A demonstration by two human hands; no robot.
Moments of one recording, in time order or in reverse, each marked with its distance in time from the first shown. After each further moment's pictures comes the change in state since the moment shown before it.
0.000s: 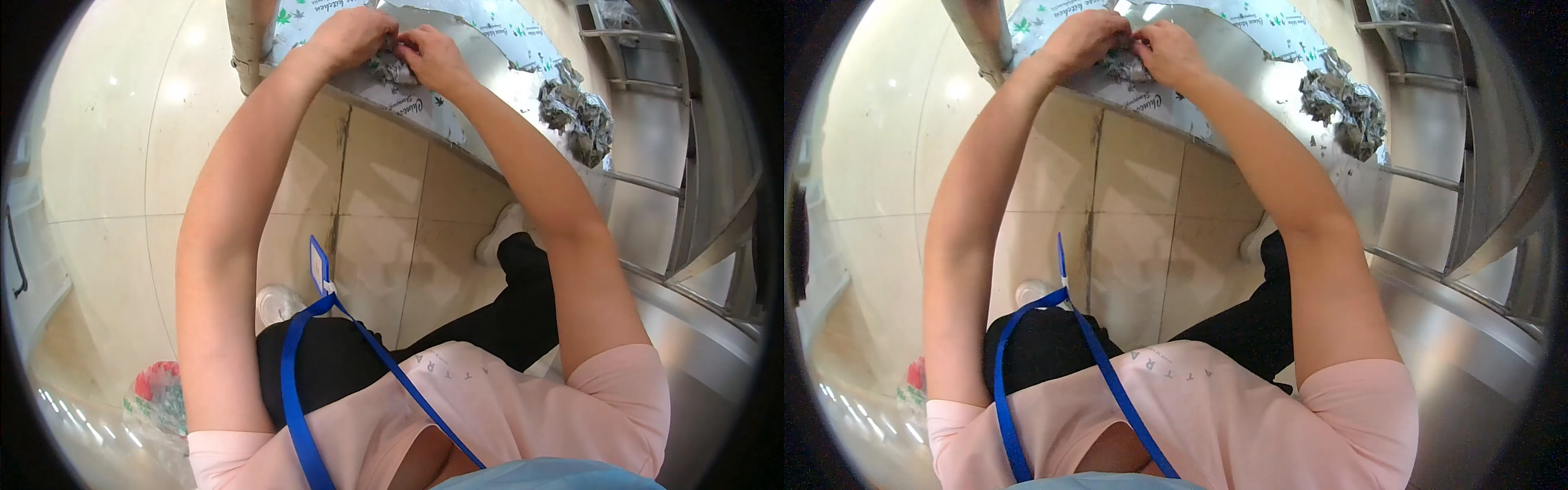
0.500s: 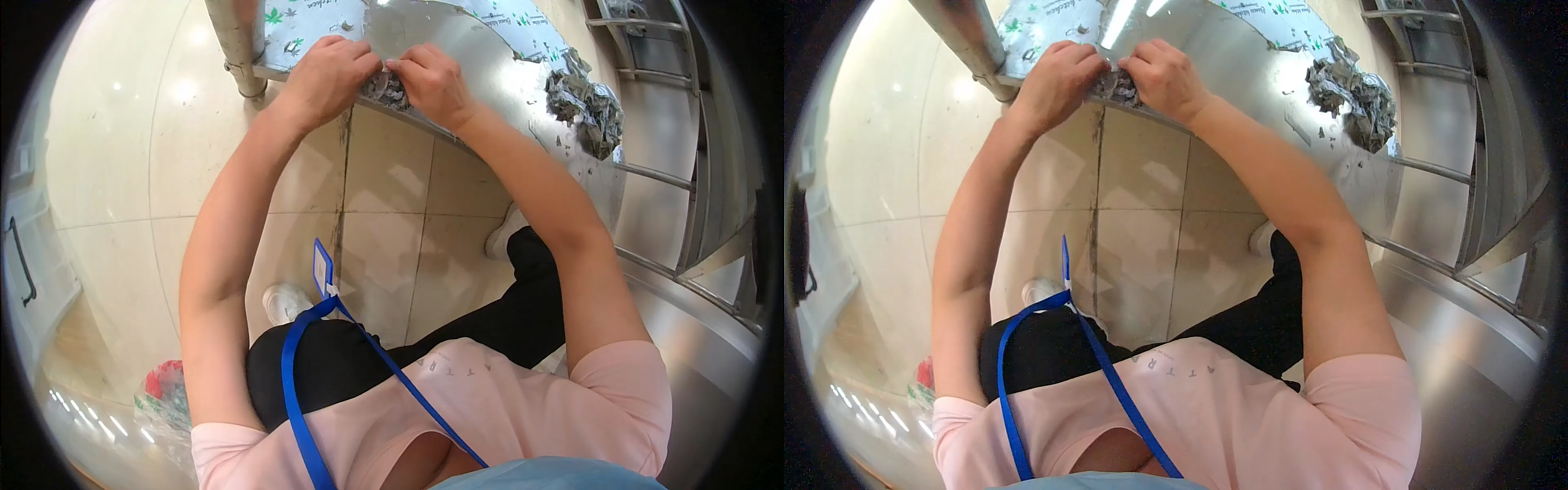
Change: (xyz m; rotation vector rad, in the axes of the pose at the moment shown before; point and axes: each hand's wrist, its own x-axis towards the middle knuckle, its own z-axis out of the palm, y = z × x) left_hand -0.062 0.042 -0.006 0.097 0.205 0.151; right_hand -0.039 -0.022 -0.002 -0.018 0.301 -0.468
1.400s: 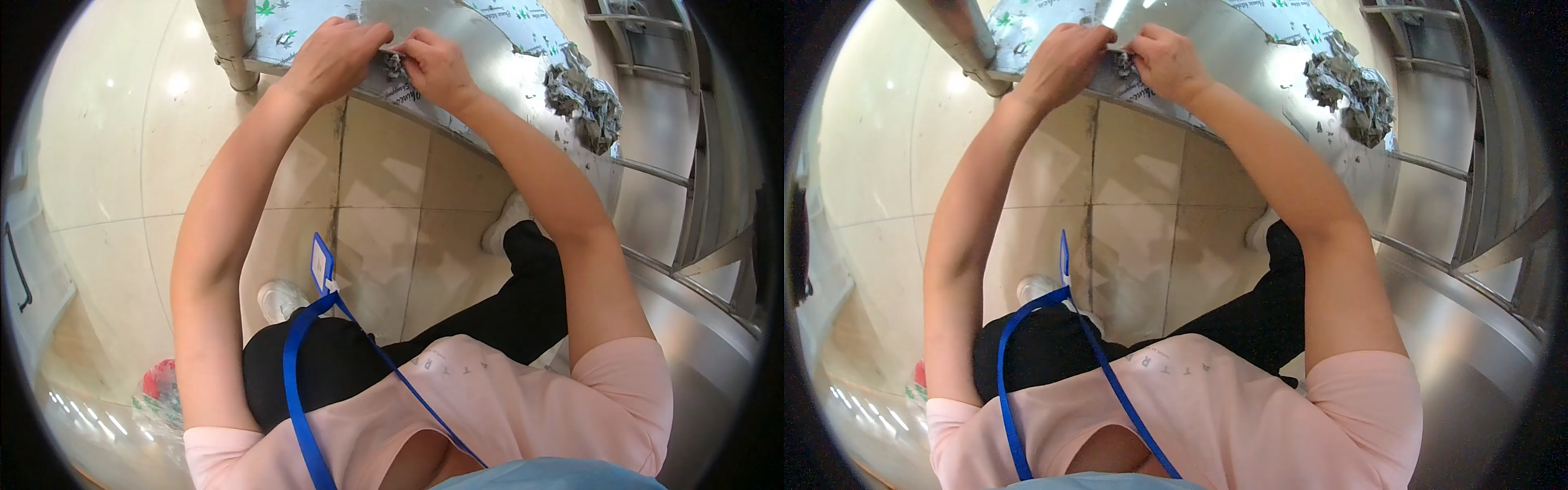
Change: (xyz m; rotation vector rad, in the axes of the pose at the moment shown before) left_hand 0.019 -0.005 0.015 -0.080 0.083 -0.061; right_hand 0.002 0.014 -0.003 0.119 -0.119 0.203
